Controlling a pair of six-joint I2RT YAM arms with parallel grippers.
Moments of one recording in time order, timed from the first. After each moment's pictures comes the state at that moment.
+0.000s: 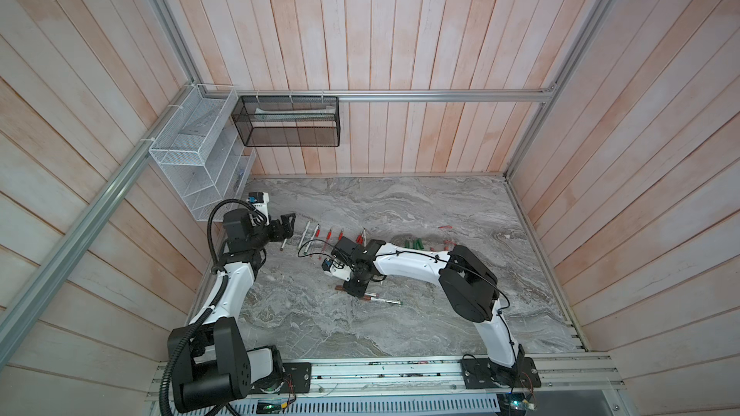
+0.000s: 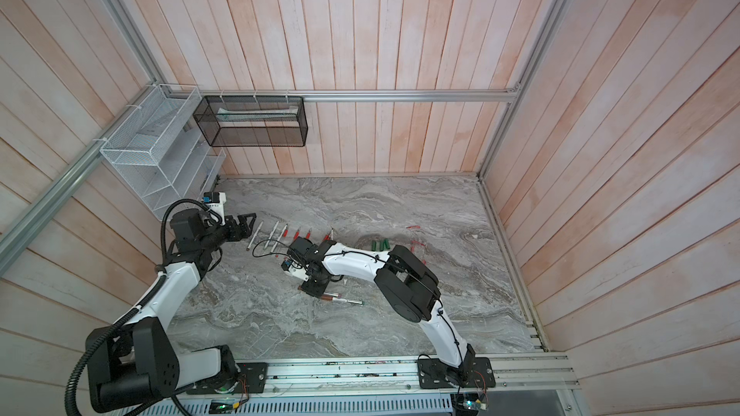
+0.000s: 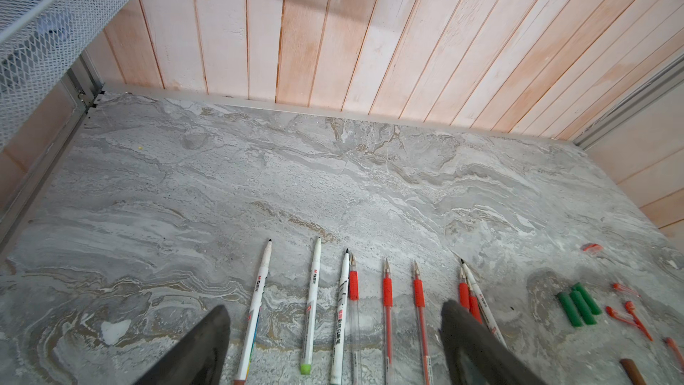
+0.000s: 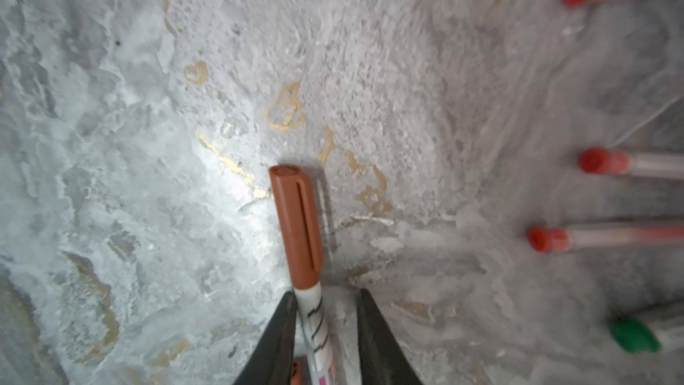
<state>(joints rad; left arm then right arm) 0.21 1.28 0.77 0.06 0.46 -0.07 1.05 2.16 1.62 -0.76 -0.10 -0.18</state>
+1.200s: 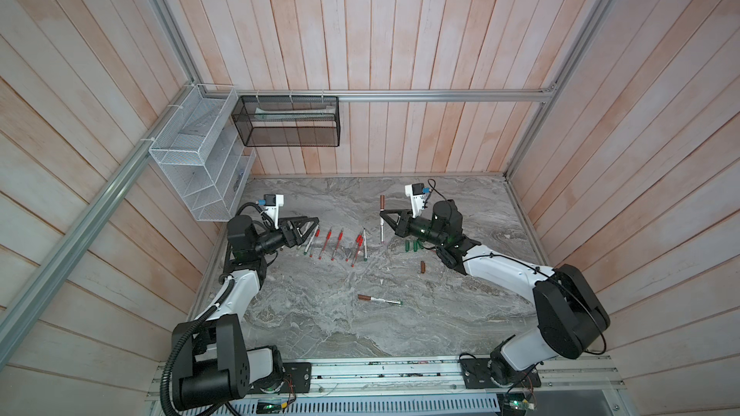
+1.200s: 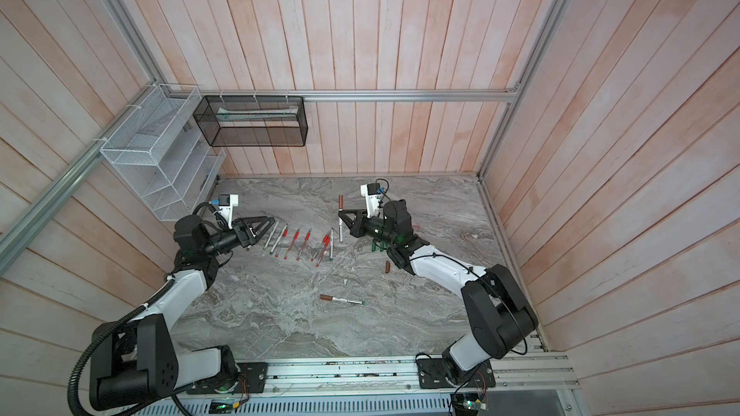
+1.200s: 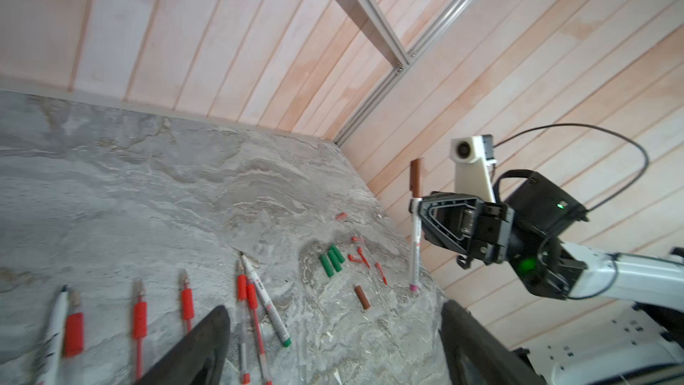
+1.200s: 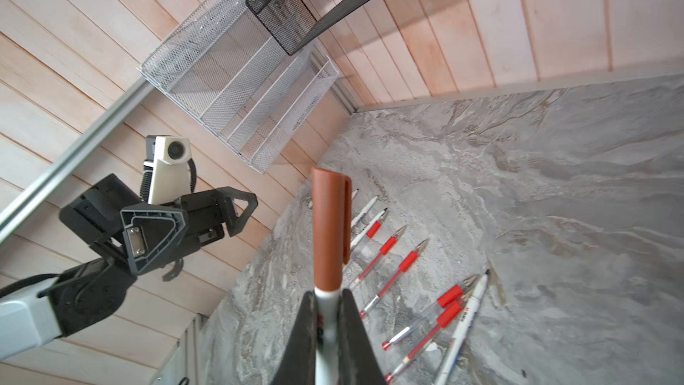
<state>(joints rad) 0.14 1.29 0.64 0.51 1.11 -0.54 0.59 1.56 0.88 0.60 -0.47 0.72</state>
